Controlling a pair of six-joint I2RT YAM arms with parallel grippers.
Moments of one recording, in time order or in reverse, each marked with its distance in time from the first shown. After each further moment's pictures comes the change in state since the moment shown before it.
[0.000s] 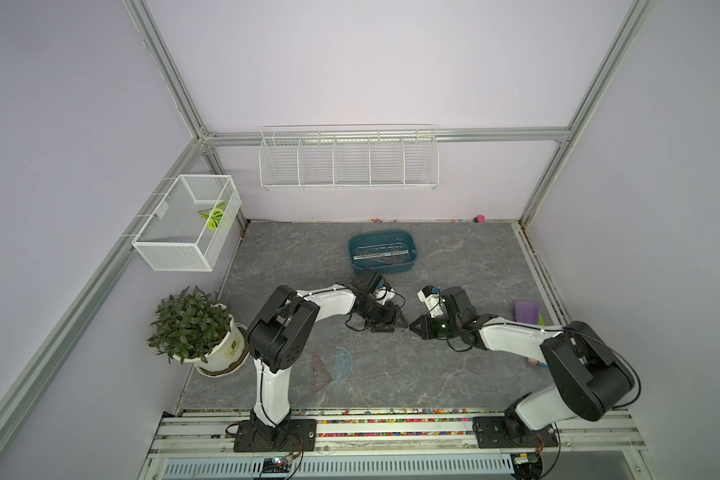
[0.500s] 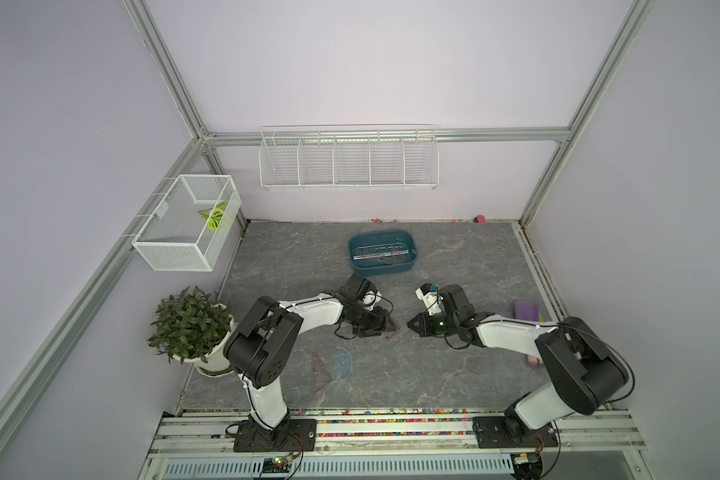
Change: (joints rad) left arm 0.027 -0.161 -0.184 0.038 -0.119 -0.032; right arm 0.000 0.018 0.019 0.021 -0.005 -0.003
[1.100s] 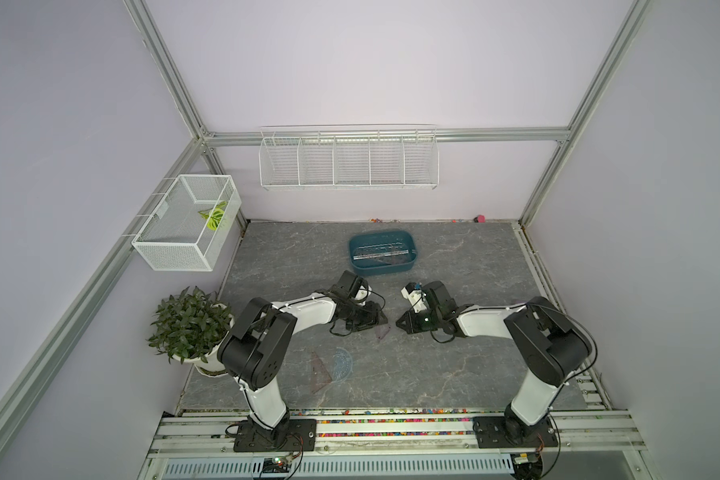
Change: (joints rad) left arm 0.048 -0.014 -0.008 0.036 -0.079 -0.011; right arm 0.047 0.217 0.130 0.024 0.008 -0.011
